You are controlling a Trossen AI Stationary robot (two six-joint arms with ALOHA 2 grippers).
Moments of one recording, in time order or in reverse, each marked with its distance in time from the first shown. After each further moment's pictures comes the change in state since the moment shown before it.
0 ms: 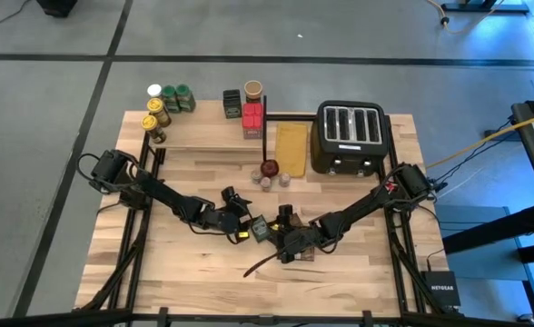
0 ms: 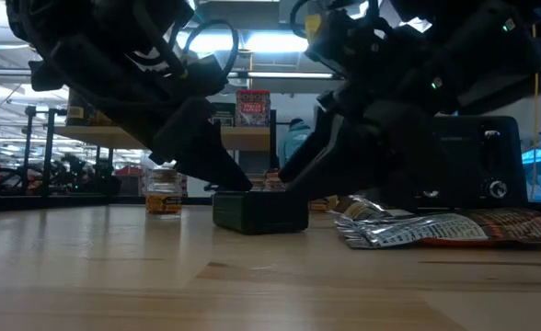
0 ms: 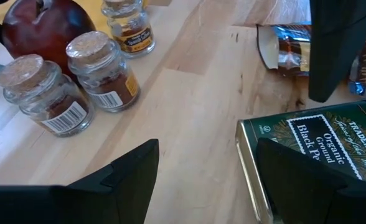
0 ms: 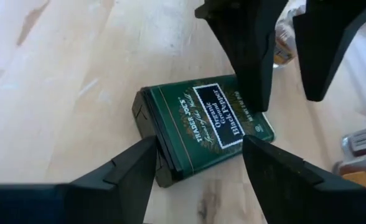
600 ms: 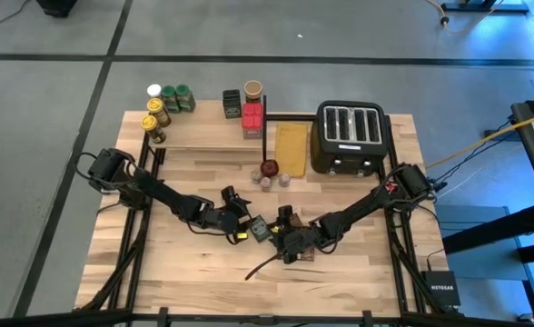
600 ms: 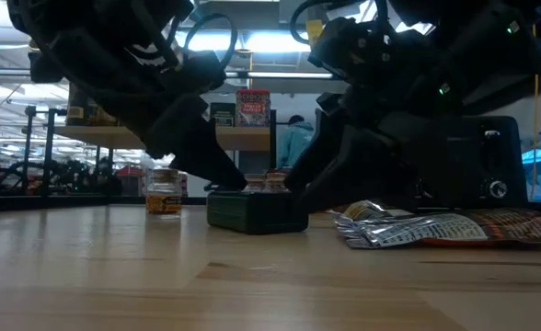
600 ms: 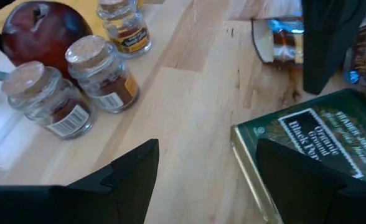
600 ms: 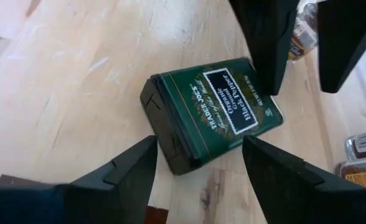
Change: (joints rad) left arm 0.000 -0.045 0.005 -0.029 0.012 0.055; right arm 0.006 0.000 0.000 -0.042 -0.017 -0.049
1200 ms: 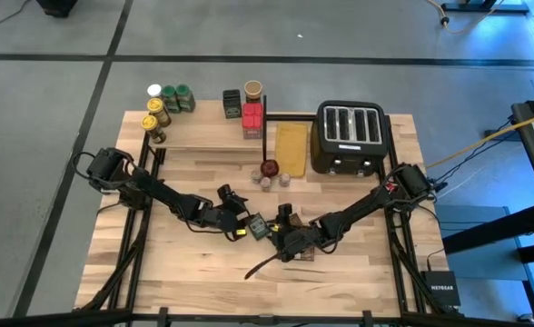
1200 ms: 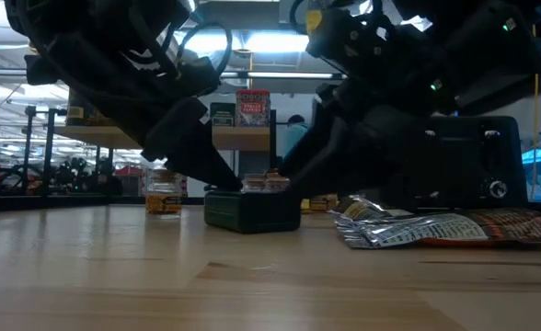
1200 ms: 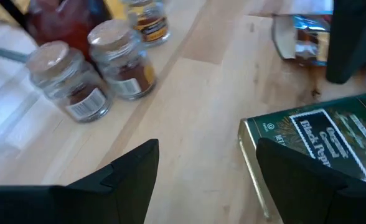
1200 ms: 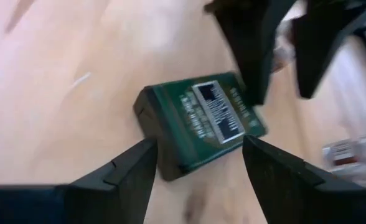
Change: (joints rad) left arm 0.008 -0.008 -0.020 -0.048 -0.022 -0.082; right arm 0.000 0.000 0.000 0.044 0.050 -0.031
